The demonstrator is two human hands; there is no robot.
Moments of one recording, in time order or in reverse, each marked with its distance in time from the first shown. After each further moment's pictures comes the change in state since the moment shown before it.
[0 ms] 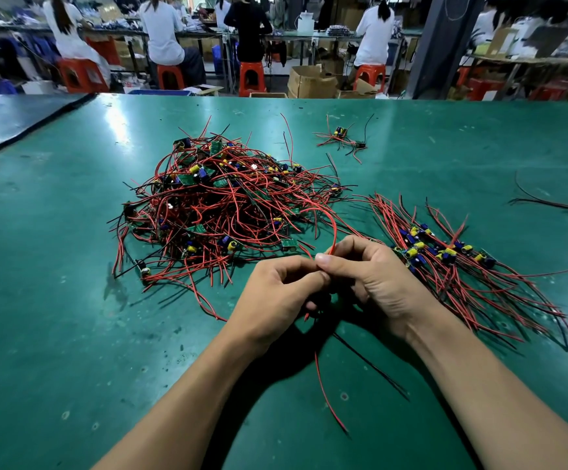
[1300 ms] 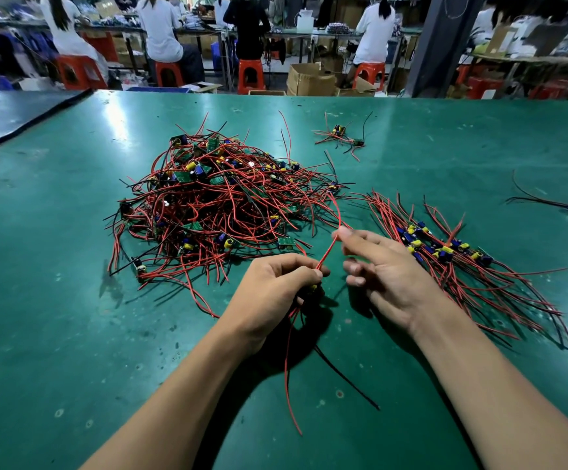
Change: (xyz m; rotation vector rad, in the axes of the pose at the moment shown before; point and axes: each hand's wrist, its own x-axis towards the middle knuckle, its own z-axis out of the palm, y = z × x) left_hand -0.001 0.005 -0.002 -0.029 0.028 -0.091; right_hand 0.007 -0.007 -0.012 0.043 0.202 -0.047
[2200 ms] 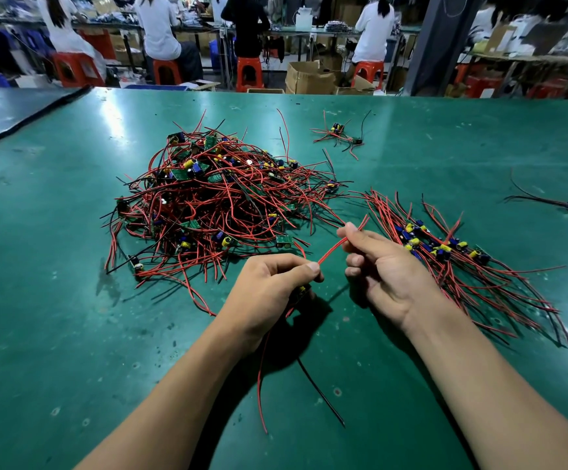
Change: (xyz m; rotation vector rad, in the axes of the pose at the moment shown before) left_hand 0.001 -0.003 -0.001 0.017 0.008 0.023; right_hand 0.004 -0.001 0.002 0.067 0.135 0.013
